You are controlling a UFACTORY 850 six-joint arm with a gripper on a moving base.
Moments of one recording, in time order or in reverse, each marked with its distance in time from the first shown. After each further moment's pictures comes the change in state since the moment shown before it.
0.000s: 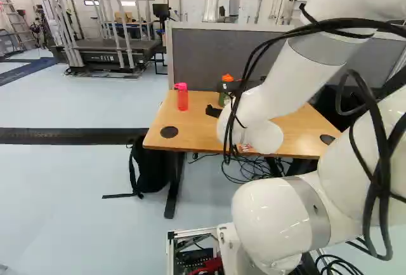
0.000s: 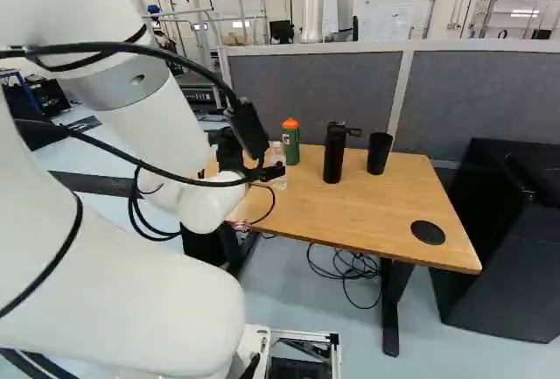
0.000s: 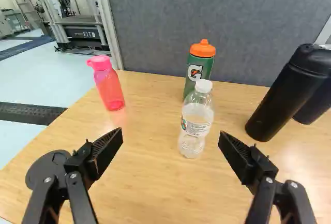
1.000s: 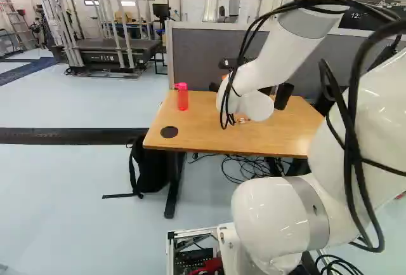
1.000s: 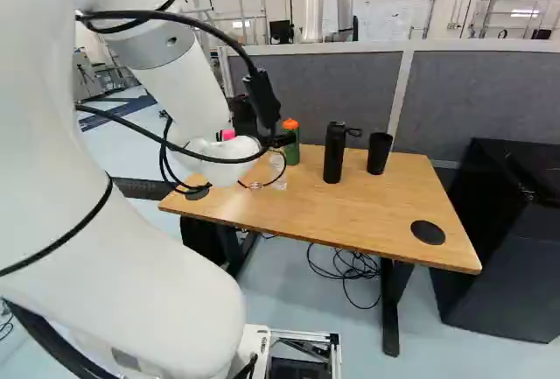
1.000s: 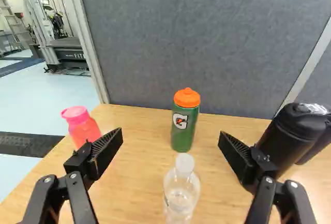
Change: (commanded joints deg) arm -3.4 -8.3 -14.7 0.0 0.0 0.0
